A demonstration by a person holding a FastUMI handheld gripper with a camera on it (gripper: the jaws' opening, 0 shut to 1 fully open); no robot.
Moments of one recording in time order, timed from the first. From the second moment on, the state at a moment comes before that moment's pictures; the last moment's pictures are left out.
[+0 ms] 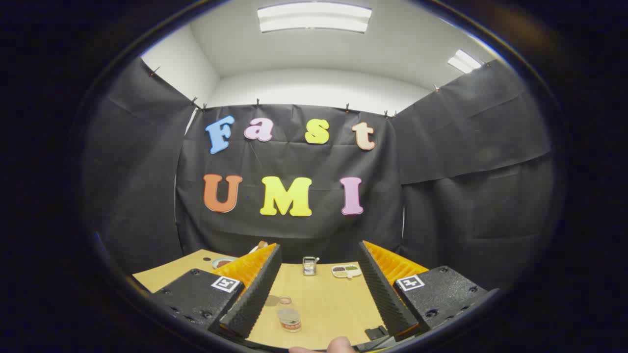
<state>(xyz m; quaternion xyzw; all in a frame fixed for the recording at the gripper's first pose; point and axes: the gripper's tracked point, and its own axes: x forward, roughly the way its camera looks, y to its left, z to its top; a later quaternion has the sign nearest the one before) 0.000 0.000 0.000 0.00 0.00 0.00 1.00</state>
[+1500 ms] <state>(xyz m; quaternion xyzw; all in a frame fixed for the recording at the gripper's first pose) 0.013 0.018 -0.011 0.01 0.02 0.02 1.00</state>
